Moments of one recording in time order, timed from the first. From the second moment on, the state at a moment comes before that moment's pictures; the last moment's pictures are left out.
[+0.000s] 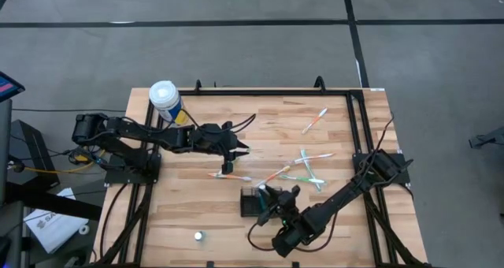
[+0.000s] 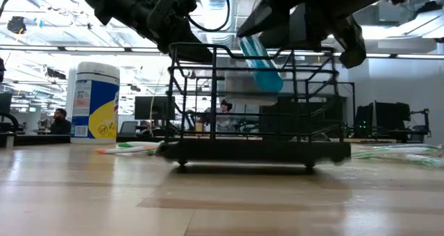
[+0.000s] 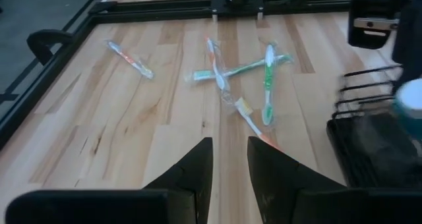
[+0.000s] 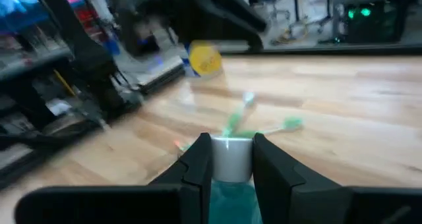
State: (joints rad) left arm 0.04 1.40 0.77 0.16 -0.05 0.07; right arm 0.66 2.06 1.33 -0.36 1.37 1.37
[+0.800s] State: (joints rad) left arm 0.04 1.40 0.77 0.17 -0.03 0.06; right arm 0.69 2.05 1.33 -0.29 1.35 1.41
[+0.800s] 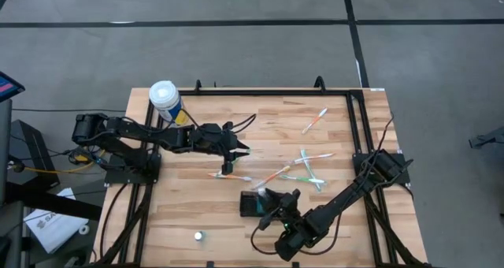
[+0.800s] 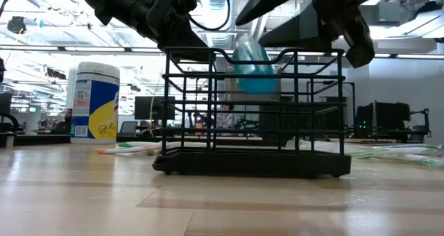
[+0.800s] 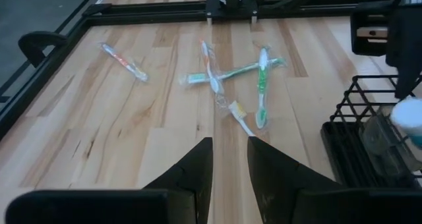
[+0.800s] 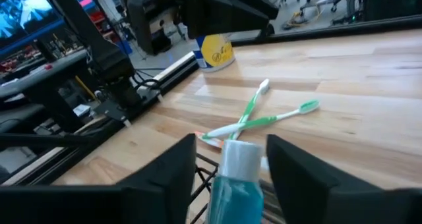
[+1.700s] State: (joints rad) left arm 0.07 1.40 0.77 0.19 0.09 0.02; right arm 0.70 1.80 1.33 -0.25 1.38 0.97
